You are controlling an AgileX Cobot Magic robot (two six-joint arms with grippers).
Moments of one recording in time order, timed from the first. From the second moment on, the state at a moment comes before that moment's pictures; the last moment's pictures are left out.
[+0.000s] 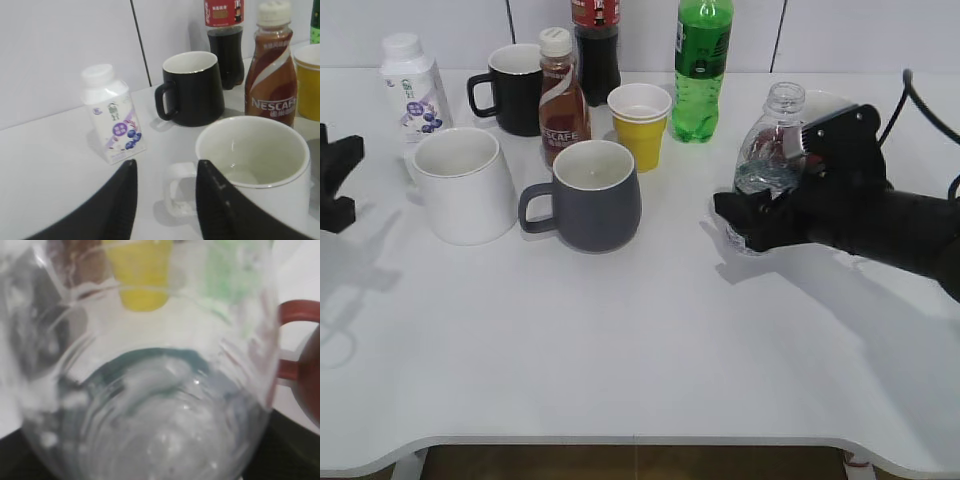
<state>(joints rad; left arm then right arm) -0.06 1.38 -0.34 0.30 -0.82 -0.01 0.31 1.85 -0.64 -0.47 -0.82 0.27</state>
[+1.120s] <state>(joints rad) -0.26 0.09 -0.60 0.13 1.10 -0.21 0.67 0.43 -0.64 -0.28 1.01 0.34</state>
